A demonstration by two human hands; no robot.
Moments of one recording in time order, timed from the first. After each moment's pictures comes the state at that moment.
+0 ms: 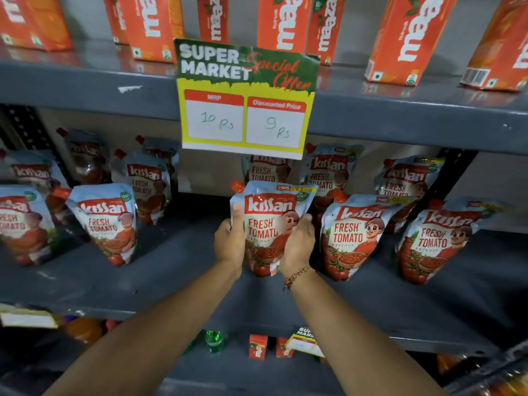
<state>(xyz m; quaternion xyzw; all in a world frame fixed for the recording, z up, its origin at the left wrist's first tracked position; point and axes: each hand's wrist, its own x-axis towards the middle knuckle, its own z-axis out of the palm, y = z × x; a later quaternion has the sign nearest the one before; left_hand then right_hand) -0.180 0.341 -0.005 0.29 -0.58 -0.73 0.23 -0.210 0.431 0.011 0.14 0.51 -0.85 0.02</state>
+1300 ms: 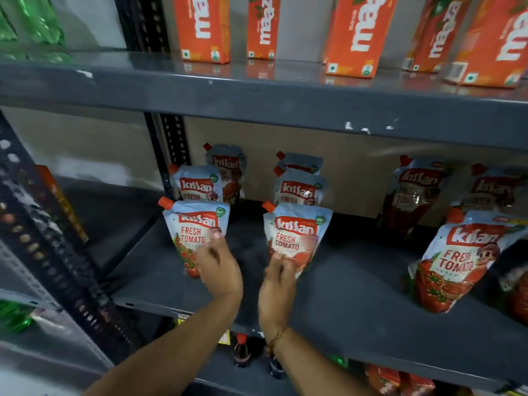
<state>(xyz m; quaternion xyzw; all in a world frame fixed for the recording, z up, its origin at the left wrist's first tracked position) -0.048 0.040 -0.029 0.36 -0.54 -0.61 0.45 -0.055 0.107 -0.047 0.03 0.67 -0.74 0.00</state>
